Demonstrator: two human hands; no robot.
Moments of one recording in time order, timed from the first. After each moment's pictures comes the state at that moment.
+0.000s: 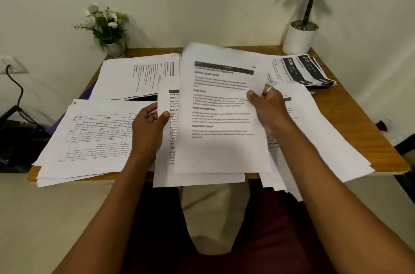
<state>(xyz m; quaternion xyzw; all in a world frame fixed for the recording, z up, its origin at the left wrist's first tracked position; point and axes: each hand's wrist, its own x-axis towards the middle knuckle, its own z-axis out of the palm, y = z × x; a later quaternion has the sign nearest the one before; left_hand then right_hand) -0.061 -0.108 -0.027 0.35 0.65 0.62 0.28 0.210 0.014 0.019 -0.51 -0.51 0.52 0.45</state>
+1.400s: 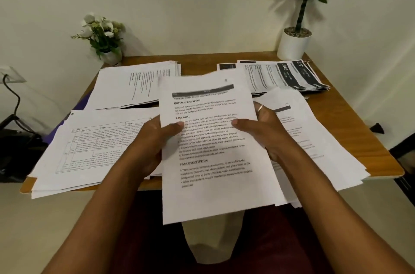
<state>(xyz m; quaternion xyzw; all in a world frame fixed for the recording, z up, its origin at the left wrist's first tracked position) -0.026 -0.136 0.044 0.33 0.55 0.54 0.55 0.225 -0.042 0.040 -0.39 -0.52 0.66 0.38</state>
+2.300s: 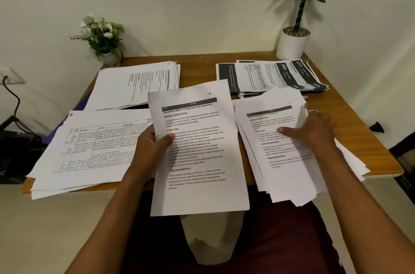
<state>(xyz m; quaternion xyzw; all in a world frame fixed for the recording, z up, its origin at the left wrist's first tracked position) -0.040 -0.133 -0.017 0.37 0.64 0.55 0.40 0.334 0.022 -0.003 -0.76 -0.61 0.18 0.15</state>
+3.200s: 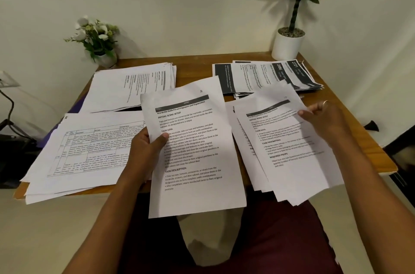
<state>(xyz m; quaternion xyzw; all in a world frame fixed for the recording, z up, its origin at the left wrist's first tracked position) -0.042 -0.130 -0.020 0.35 0.63 0.57 0.40 0.366 0.032 0.017 -0.68 -0.58 0.28 0.34</state>
